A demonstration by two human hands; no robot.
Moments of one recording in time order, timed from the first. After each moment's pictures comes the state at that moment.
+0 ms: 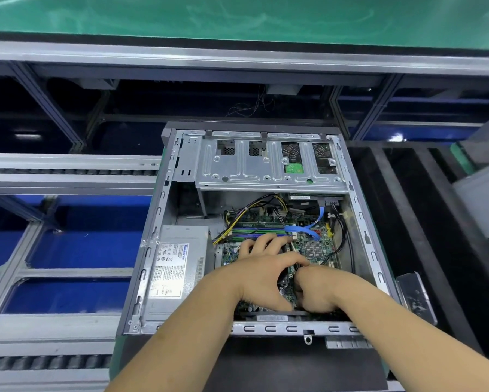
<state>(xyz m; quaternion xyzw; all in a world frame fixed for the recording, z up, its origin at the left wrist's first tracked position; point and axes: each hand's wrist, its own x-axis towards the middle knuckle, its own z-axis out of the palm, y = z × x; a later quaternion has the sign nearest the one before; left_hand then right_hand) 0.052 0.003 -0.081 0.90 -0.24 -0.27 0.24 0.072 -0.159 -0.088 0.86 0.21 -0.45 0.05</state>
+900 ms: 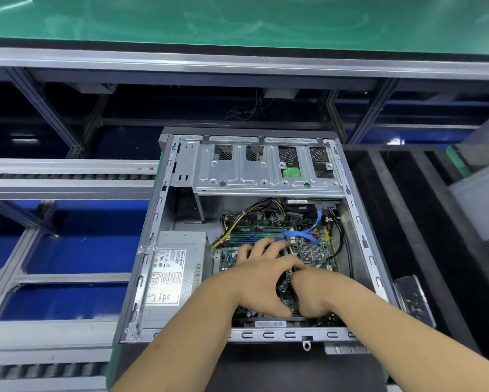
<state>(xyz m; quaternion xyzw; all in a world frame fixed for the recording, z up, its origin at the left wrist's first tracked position) 0.052 0.003 -0.083 0.90 -0.23 -0.27 0.25 0.074 -0.155 -0.092 0.87 0.23 -0.44 0.08</state>
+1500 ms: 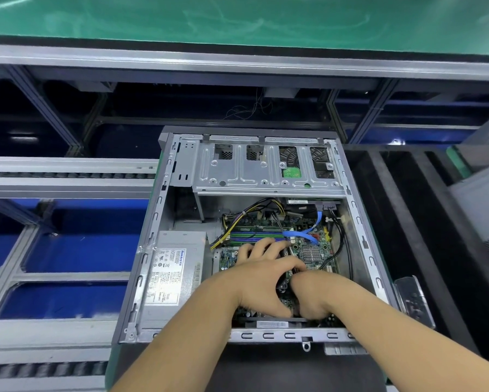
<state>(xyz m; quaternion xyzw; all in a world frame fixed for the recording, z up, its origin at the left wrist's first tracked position) 0.052 0.002 -0.083 0.90 -0.24 -0.27 0.25 0.073 -0.155 -0.091 0.85 0.23 -0.46 0.10</state>
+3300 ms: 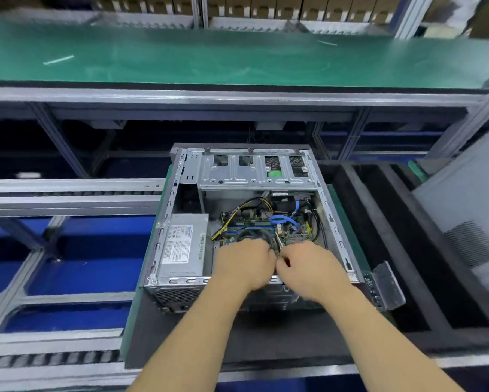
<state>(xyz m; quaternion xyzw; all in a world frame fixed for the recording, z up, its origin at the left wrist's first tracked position) -0.003 -0.015 -0.042 0.98 -0.05 -0.08 0.15 -0.002 -0.166 -0.038 0.98 0.15 -0.08 -0.13</state>
